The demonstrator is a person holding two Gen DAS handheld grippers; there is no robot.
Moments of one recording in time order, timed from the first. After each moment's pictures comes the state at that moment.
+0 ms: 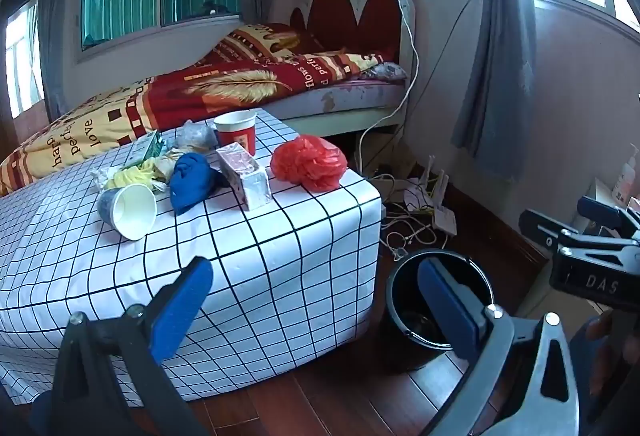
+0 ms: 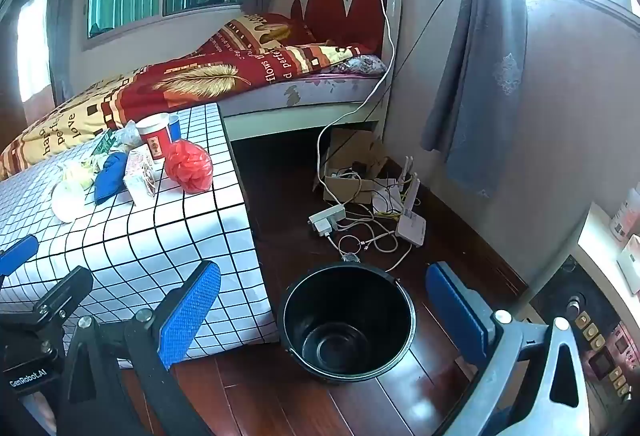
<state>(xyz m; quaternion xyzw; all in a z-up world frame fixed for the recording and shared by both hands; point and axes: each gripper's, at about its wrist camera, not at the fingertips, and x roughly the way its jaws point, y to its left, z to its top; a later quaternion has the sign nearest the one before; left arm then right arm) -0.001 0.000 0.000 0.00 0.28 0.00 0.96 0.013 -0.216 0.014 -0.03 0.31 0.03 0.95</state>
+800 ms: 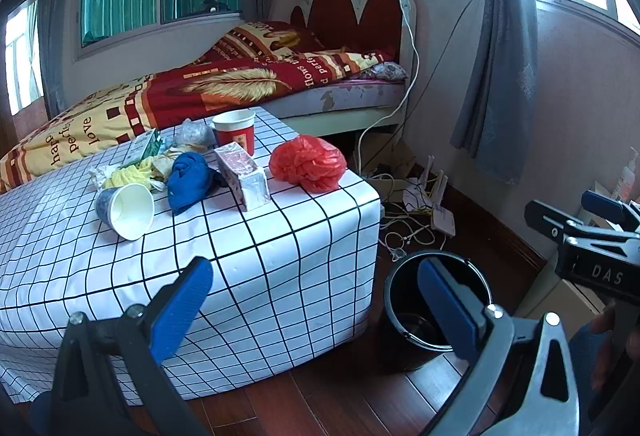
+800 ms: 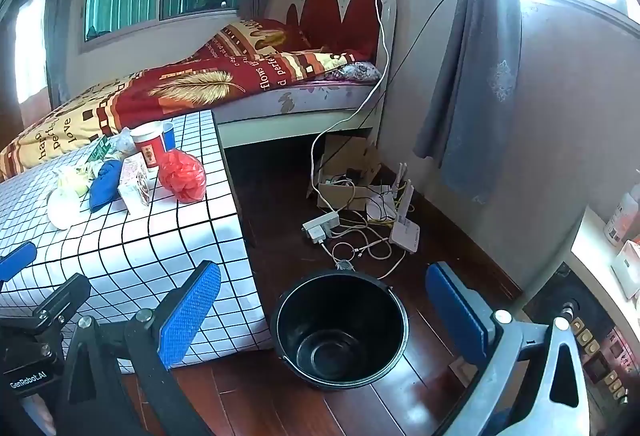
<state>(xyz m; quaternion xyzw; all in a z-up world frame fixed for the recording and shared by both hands) 0.004 0.000 0.001 -0.01 0.29 -0.01 0.96 0.017 -0.221 0.023 -0.03 0.30 0.02 0.95</state>
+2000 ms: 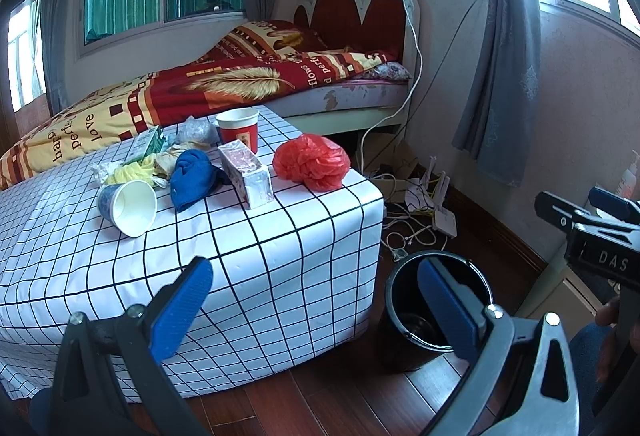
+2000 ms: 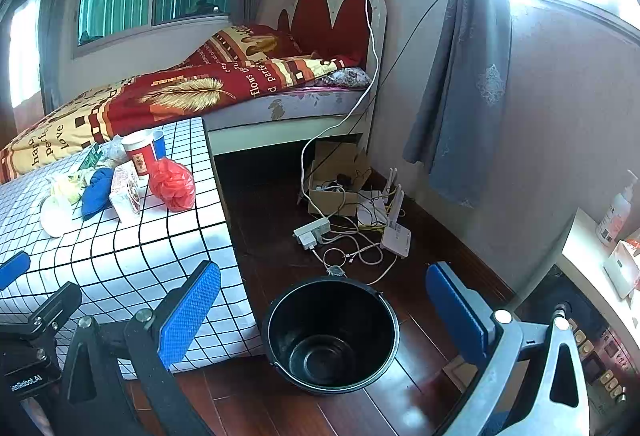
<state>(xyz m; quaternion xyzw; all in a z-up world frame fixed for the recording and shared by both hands) 0.004 0.002 0.001 -0.01 0.29 0.00 0.96 0.015 -0.227 0.029 -0.03 0.29 0.00 0.96</state>
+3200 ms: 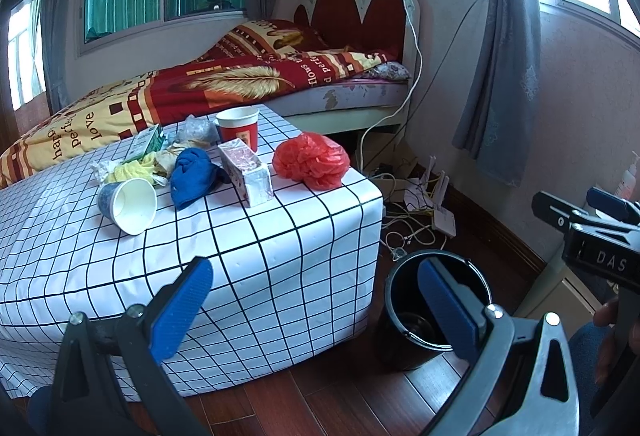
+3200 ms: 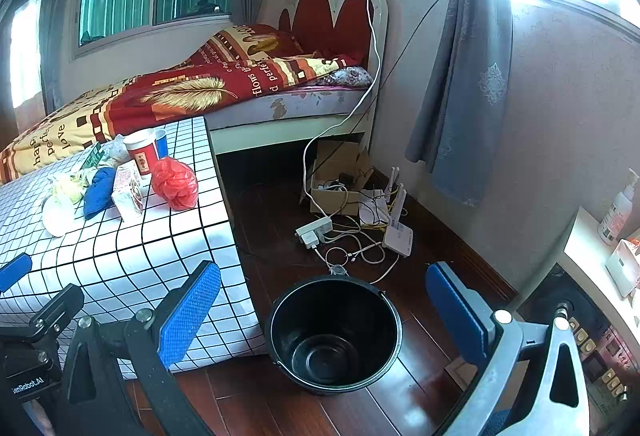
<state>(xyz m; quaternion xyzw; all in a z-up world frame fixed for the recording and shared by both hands) 0.001 0.004 -0.002 -0.02 0.29 0.00 0.96 0.013 -0.224 0.029 -0.03 0.29 0.00 0.96</state>
